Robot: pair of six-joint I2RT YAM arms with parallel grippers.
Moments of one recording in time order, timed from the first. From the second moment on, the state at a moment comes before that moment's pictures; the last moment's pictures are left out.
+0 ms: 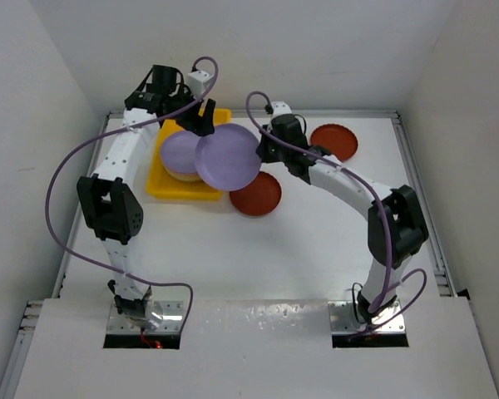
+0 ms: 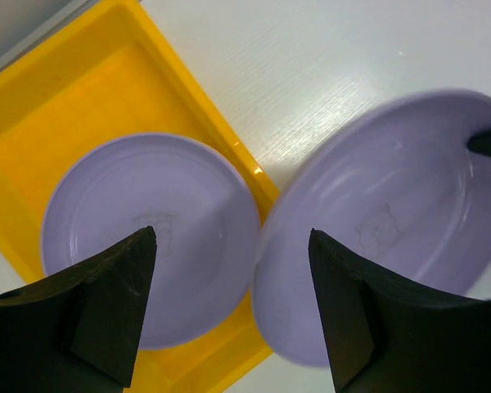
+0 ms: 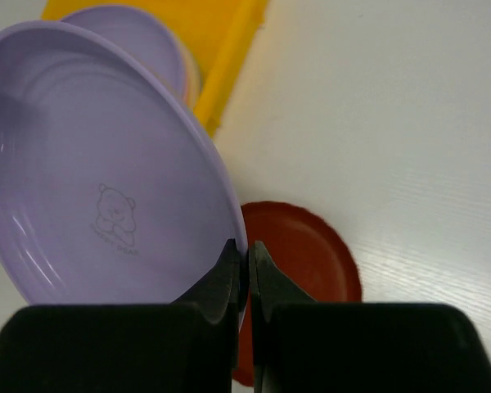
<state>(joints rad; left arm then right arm) -0.16 1.95 2.01 -0.79 0.43 0.29 0.54 1.79 1.37 -0.09 0.11 0.32</state>
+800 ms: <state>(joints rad) -0.07 1.97 2.01 -0.84 0.41 0.22 0.53 1.82 1.39 -0.01 -0.05 0.42</state>
